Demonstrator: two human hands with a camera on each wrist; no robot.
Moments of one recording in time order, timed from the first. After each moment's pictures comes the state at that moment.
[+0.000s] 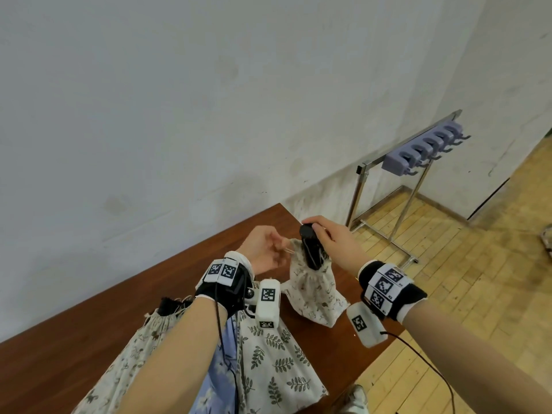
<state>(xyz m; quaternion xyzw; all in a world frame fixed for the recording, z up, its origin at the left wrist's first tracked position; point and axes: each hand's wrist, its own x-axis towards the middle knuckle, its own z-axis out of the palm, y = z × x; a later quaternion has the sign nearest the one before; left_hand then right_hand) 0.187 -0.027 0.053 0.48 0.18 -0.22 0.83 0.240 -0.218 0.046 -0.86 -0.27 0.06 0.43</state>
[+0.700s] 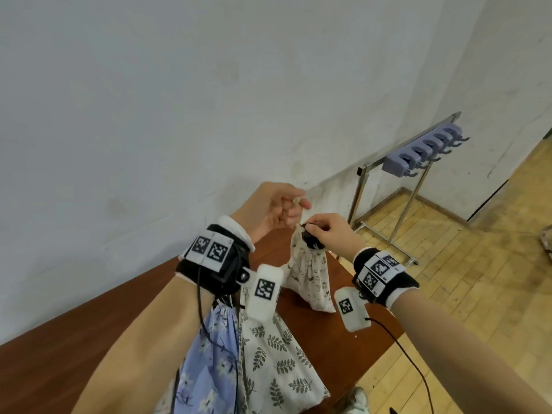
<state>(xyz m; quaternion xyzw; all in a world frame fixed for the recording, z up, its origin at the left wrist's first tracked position) 0.188 -0.032 0.156 0.62 0.01 -0.18 0.76 0.261 -0.201 0.051 -0.86 -0.23 0.11 0.45</state>
